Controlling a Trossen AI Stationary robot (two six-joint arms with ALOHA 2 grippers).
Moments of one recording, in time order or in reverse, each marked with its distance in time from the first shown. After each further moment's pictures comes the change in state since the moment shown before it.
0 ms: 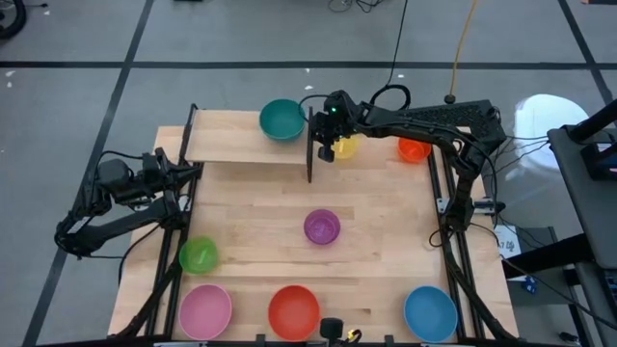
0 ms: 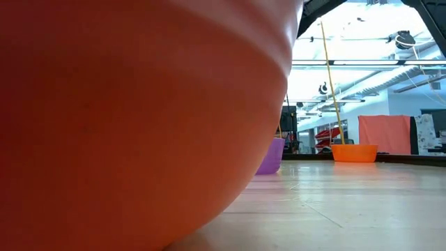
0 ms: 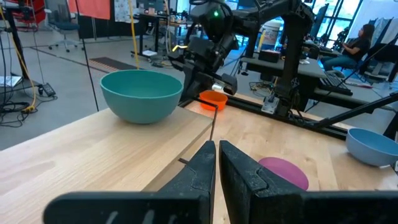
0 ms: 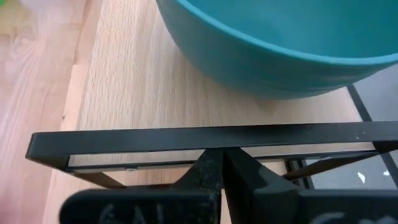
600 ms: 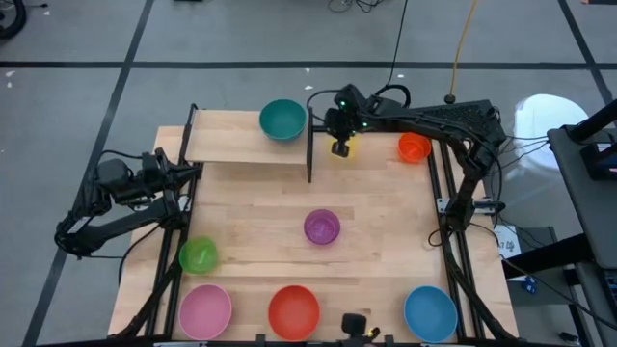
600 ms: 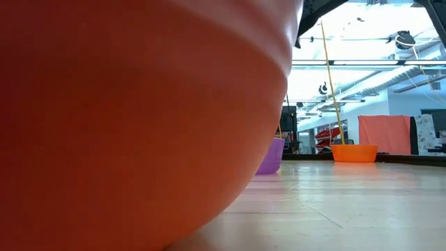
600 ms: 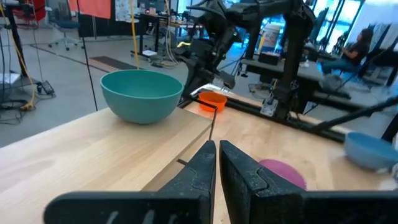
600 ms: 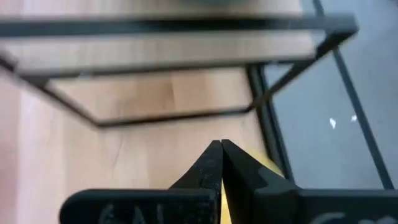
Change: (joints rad) left arm 0.000 0.000 0.000 0.007 0.000 -0.034; right arm -0.051 -0.067 0.002 -0.240 0.114 -0.053
